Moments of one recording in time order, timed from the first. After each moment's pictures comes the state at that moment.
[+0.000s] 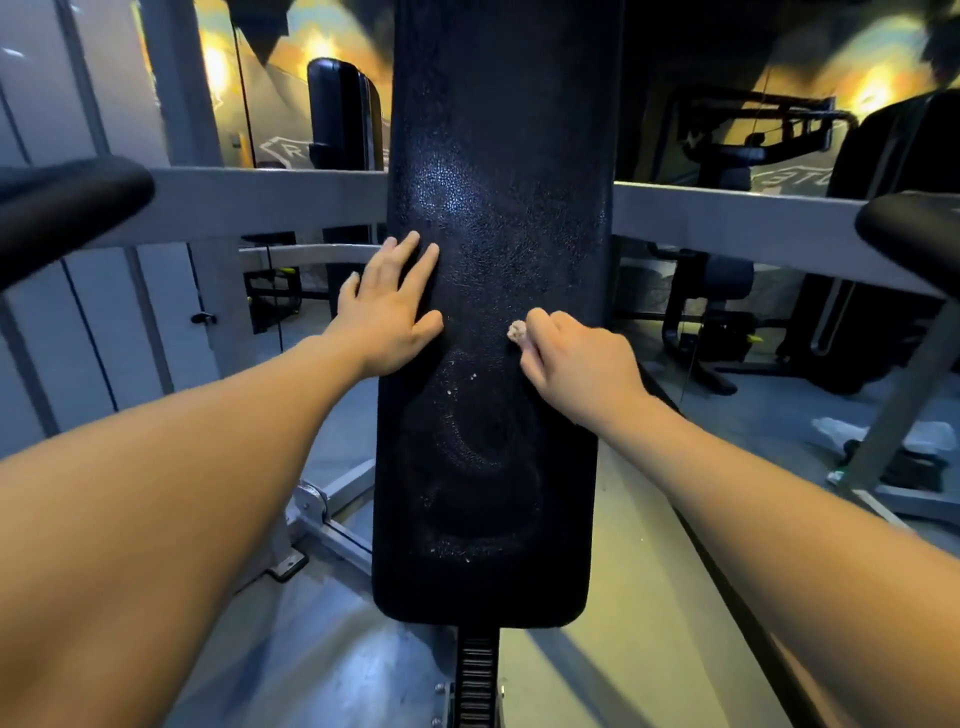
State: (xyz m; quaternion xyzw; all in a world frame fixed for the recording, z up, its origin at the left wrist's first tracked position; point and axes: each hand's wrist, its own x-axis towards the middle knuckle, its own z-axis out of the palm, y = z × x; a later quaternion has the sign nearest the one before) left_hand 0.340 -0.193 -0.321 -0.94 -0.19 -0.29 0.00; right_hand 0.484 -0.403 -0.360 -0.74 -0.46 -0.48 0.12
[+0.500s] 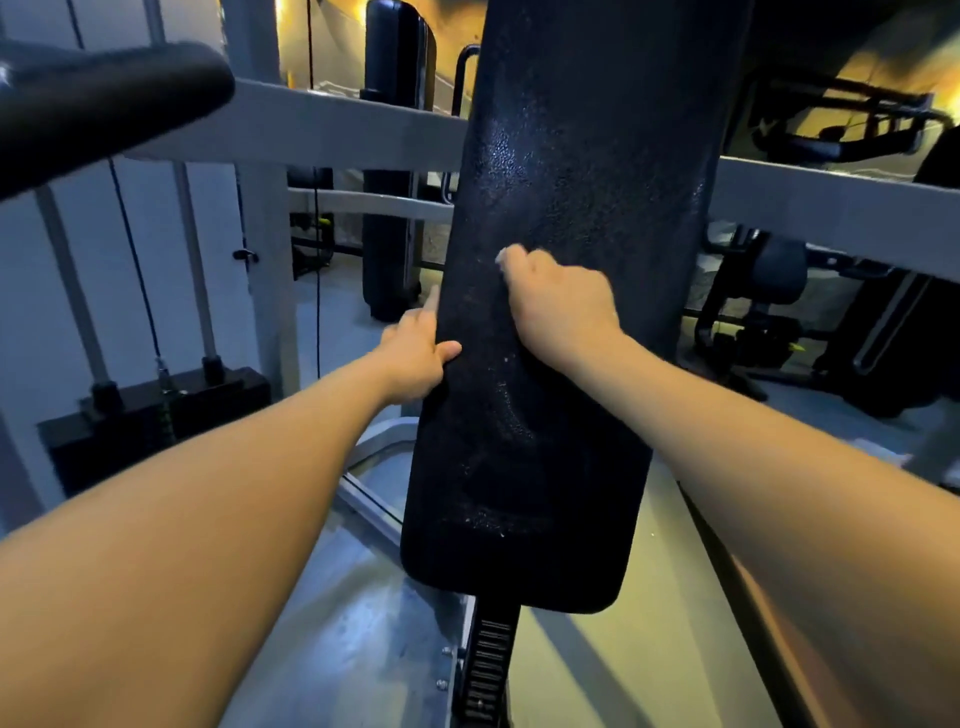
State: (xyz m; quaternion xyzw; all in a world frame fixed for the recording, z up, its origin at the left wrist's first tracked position) left_hand 0.320 -0.176 -0.396 -0.91 -0.28 -0.18 -0.25; right_hand 0.446 -0.311 -0.341 -0.74 -0.50 -0.45 0.00
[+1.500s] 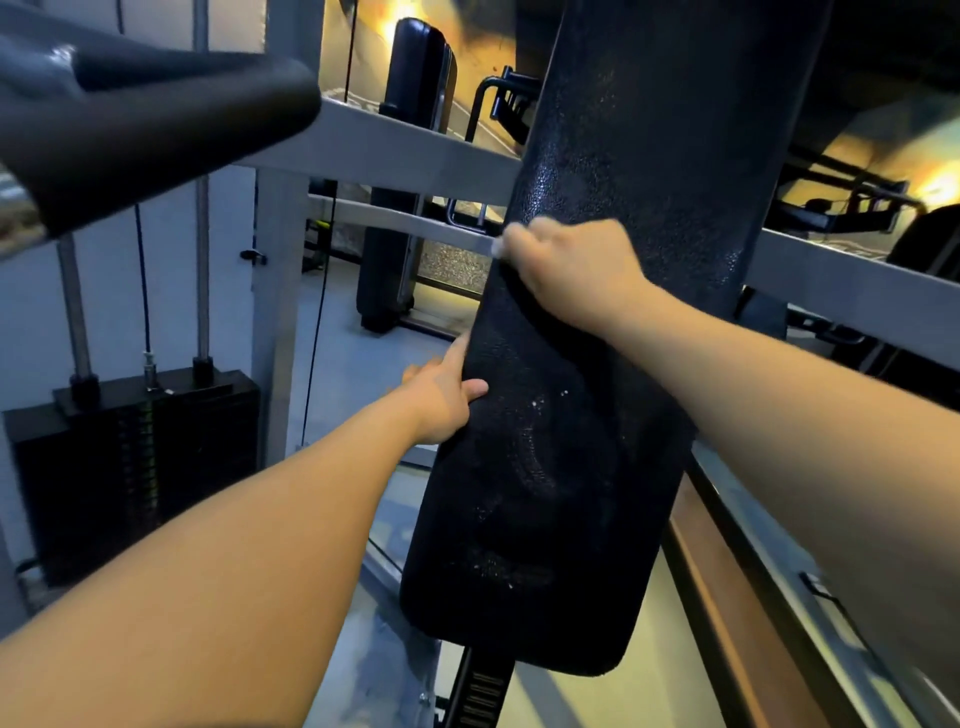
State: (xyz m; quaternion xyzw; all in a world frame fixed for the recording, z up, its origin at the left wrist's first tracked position) left_hand 0.323 -0.159 -0.409 -0.90 -0.27 -0.18 -0.29; right_hand 0.453 -0.264 -0.263 -0.60 -0.57 -0.56 -0.03
